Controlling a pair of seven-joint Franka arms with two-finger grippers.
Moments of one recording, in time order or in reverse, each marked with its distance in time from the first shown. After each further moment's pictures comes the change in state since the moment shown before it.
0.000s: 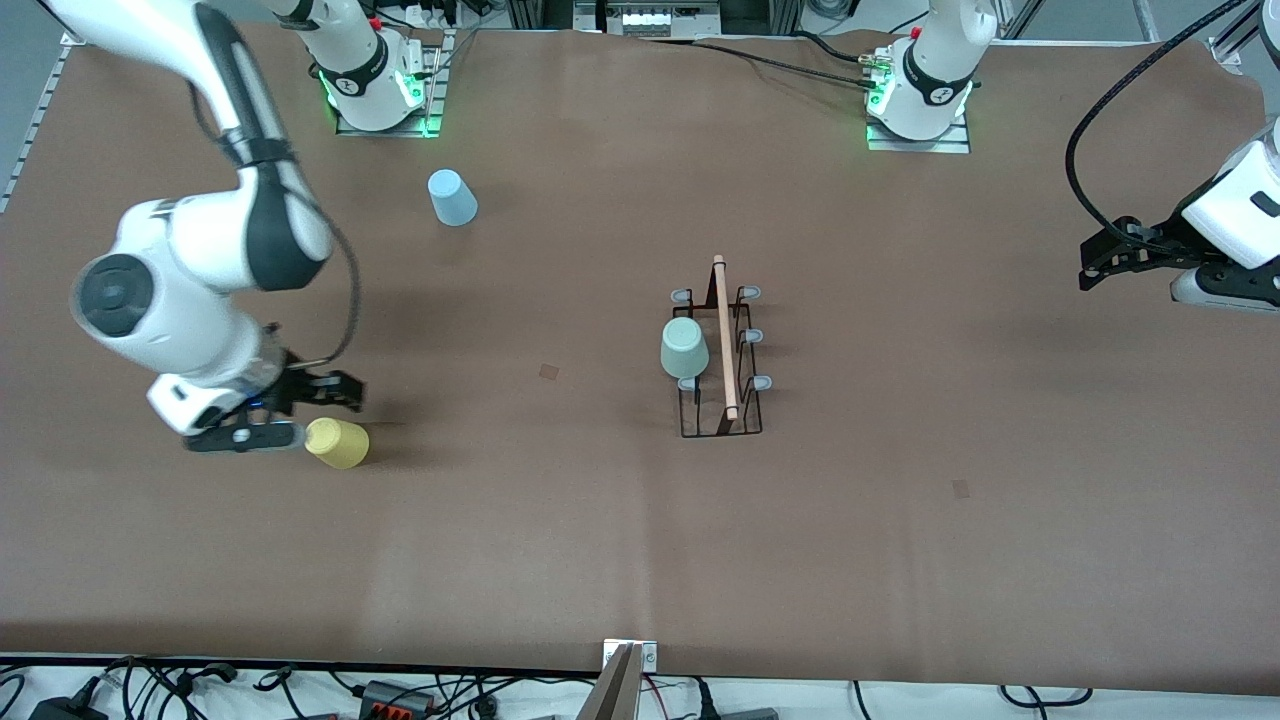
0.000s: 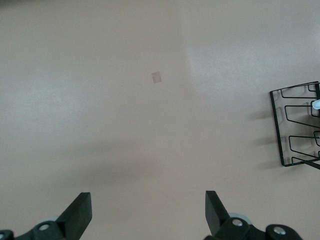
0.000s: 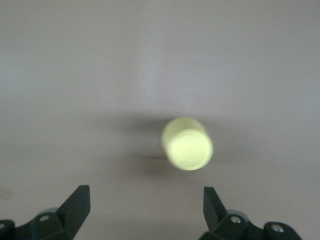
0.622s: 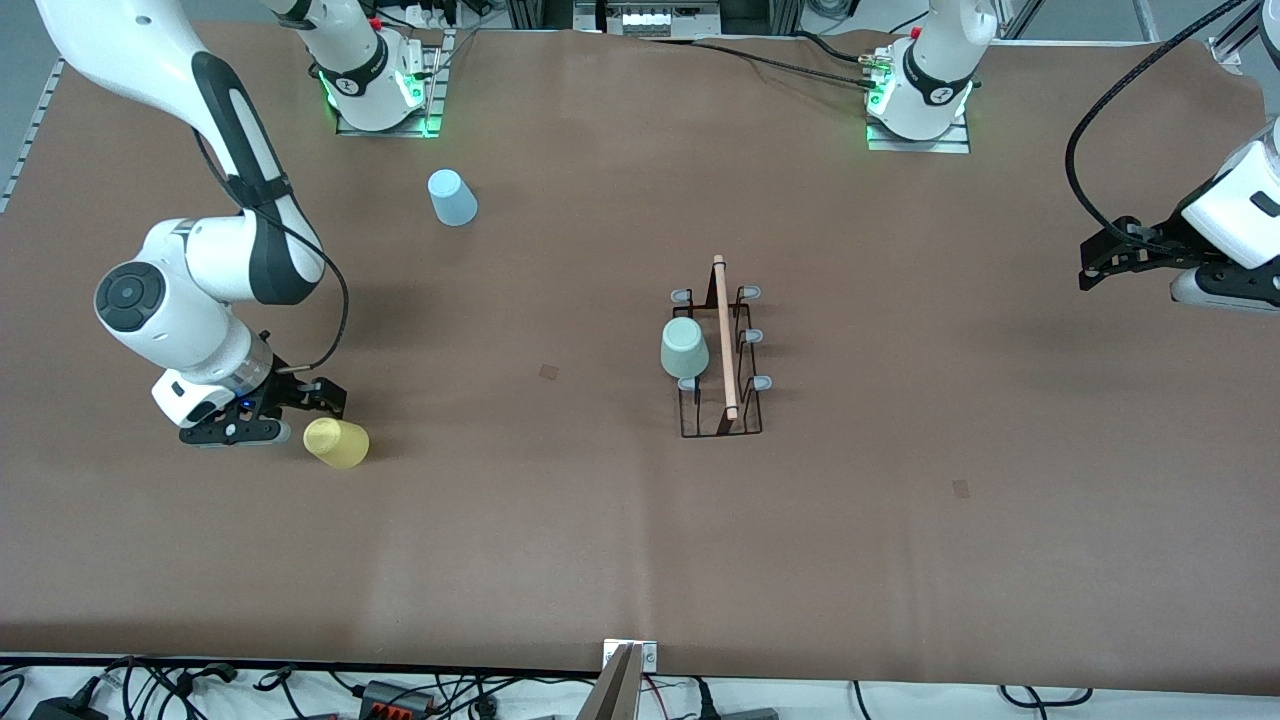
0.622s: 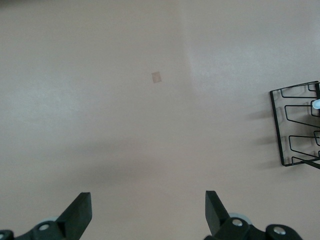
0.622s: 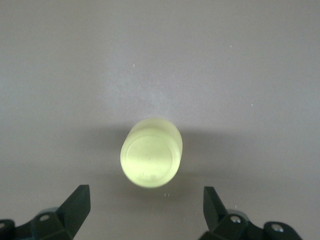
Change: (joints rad) left arm 0.000 0.000 0.000 0.000 0.000 0.000 0.002; right arm -0.044 0.039 0.009 -0.178 0.000 0.302 -0.029
